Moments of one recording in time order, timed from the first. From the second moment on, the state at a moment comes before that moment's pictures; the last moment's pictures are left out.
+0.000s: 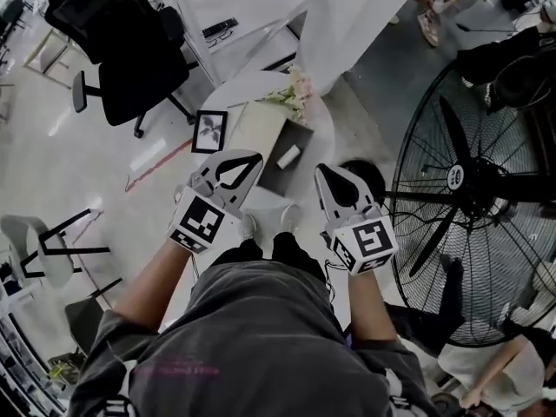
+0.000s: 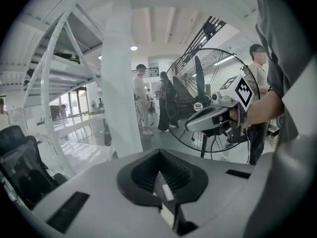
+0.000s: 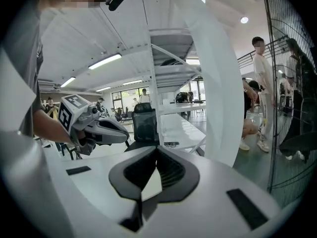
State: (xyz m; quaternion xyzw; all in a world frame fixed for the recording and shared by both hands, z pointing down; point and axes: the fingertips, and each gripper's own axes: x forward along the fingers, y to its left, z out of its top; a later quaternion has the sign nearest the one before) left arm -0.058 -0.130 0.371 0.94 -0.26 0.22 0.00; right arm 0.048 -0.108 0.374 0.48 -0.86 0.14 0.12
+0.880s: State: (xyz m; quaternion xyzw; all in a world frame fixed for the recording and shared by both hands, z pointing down) left arm -0.069 -0.110 0.360 0.95 -0.26 0.19 0.01; right arm 0.035 -0.095 0.362 0.48 -0.86 0.13 0.13
